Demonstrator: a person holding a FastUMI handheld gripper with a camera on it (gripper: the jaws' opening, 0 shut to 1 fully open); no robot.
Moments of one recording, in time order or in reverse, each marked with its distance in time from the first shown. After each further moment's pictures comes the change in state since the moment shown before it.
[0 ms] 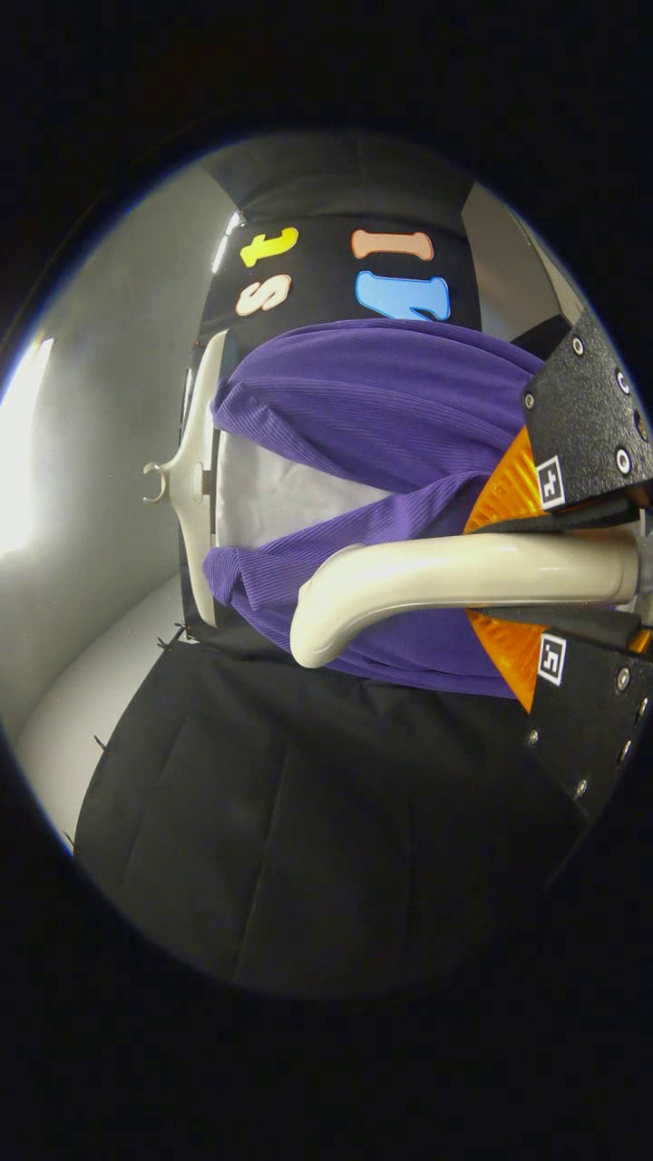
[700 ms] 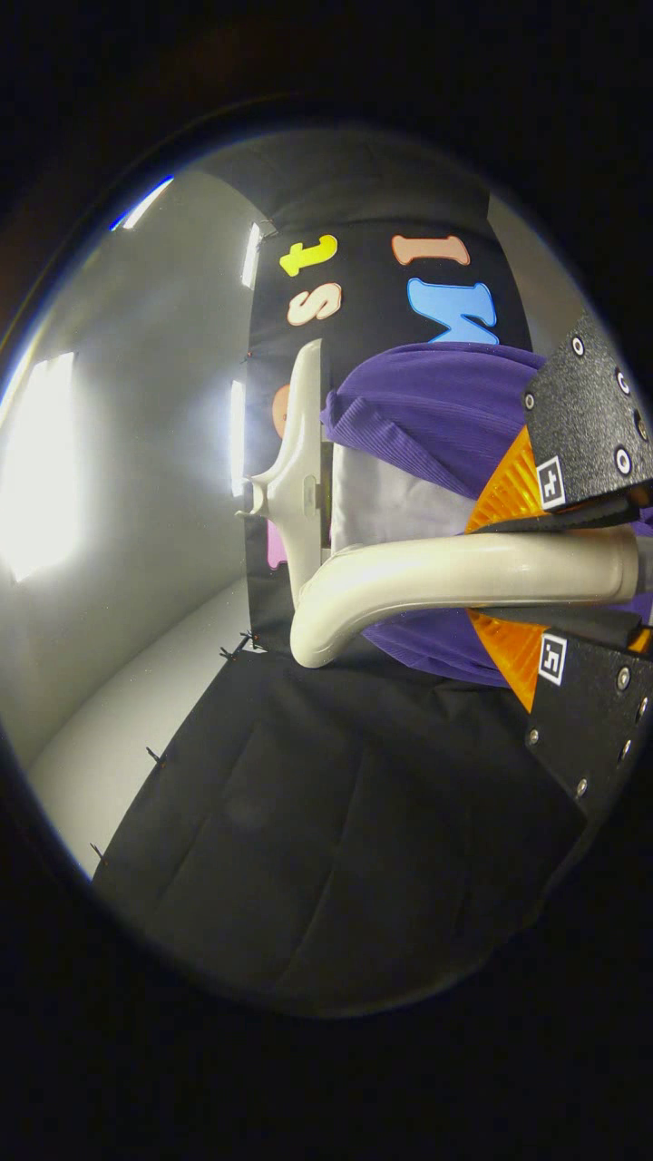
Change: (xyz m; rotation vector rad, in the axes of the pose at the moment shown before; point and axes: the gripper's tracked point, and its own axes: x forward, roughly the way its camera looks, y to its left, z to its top) arm -0.003 -0.004 0.098 0.000 -0.186 -0.017
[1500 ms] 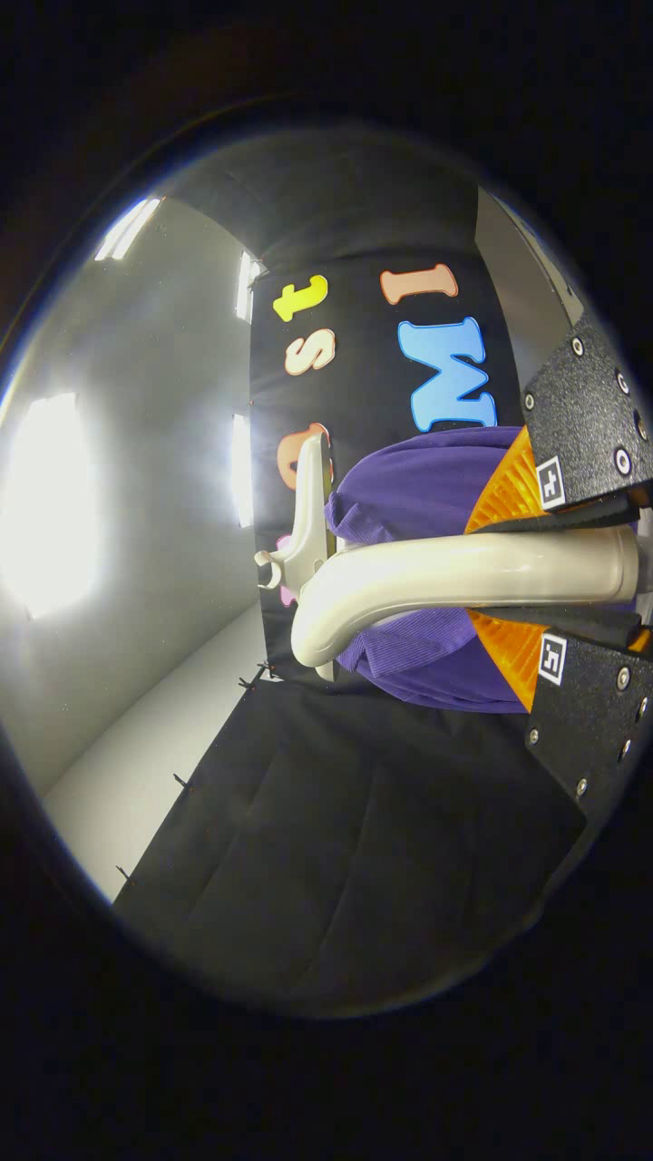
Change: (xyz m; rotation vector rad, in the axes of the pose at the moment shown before) arm -0.072 -0.068 0.013 0.059 -0.058 -0.060
